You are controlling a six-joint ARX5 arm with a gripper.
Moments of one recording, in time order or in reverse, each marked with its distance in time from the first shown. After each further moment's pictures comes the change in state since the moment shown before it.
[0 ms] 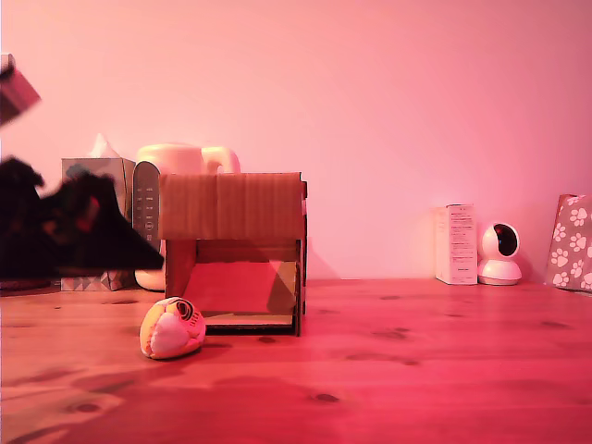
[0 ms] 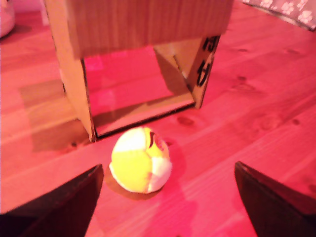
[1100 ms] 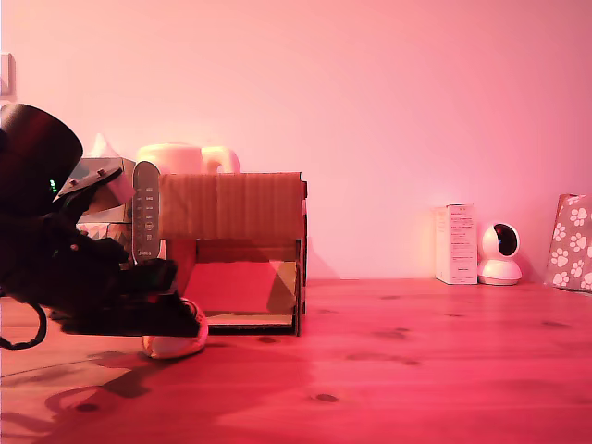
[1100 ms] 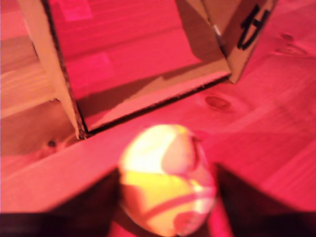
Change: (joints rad) arm 0.000 0.395 0.279 -0.060 0.009 0.035
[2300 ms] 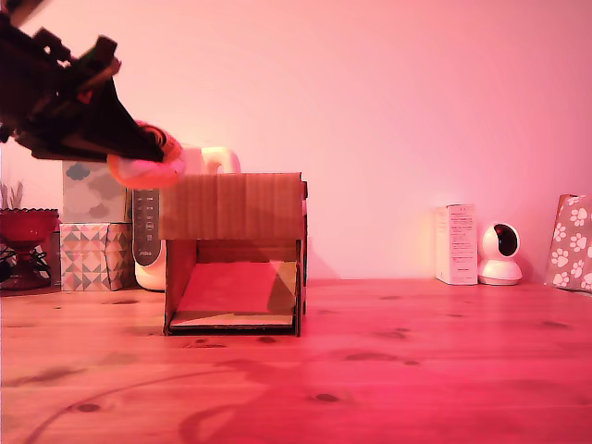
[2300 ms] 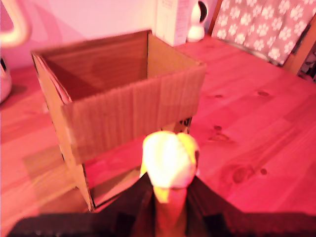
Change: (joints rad) arm 0.000 -0.669 0.004 -0.448 0.052 0.001
